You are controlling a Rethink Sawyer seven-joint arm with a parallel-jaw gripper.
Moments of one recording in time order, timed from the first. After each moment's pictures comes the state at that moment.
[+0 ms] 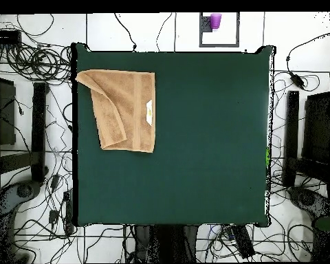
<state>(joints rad) -1.40 -0.95 -1.14 0.09 1.26 2.44 0.71</state>
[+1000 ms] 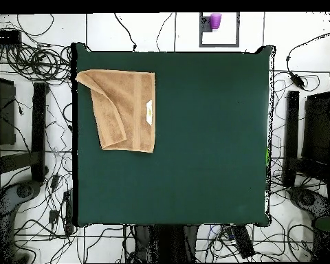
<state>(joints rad) -1.46 -0.98 -1.35 0.08 1.44 2.45 0.71</state>
